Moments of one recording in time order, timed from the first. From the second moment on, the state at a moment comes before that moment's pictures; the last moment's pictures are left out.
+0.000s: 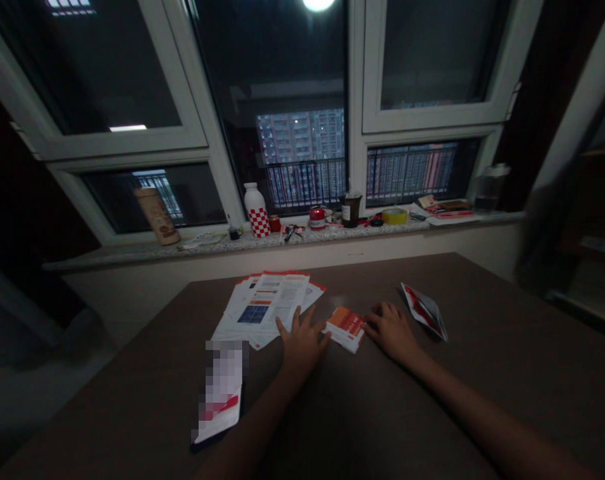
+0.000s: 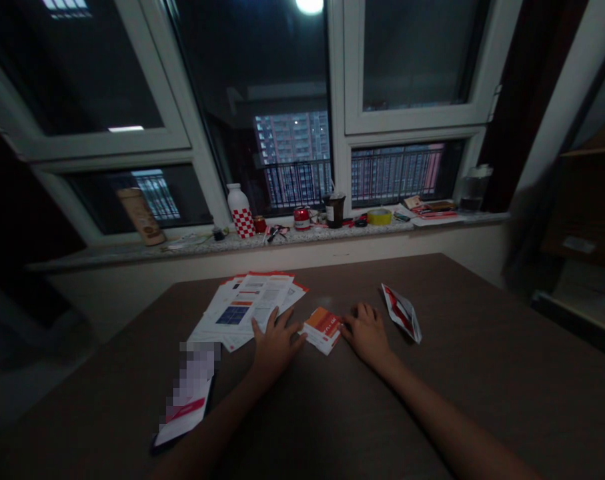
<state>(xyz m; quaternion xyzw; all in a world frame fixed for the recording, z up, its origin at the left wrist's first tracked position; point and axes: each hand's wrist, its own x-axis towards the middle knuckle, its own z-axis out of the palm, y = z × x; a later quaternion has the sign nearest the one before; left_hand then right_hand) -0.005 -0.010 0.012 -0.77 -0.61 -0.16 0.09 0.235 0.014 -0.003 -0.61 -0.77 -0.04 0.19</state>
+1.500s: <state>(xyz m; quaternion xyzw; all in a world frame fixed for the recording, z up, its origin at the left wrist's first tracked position) 0.001 -0.004 0.017 -0.78 -0.60 -0.16 0.11 0.233 0.008 0.002 -0.61 -0.77 -0.05 0.18</state>
